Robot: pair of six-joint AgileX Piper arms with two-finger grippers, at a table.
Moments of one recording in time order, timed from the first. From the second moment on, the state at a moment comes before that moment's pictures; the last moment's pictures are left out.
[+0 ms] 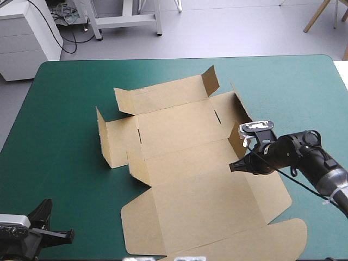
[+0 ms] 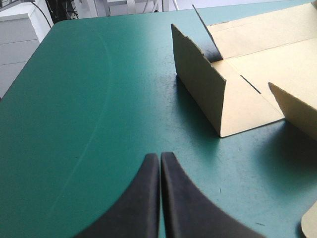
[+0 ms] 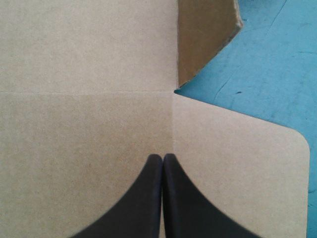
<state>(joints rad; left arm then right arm) -0.08 -0.02 -0.41 0.05 0.82 -0.05 0.32 1.27 -0.93 0.14 0.87 -0.02</state>
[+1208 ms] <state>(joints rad) -0.08 -0.02 -0.41 0.05 0.82 -0.05 0.32 1.04 -1.21 0.05 1.13 0.07</state>
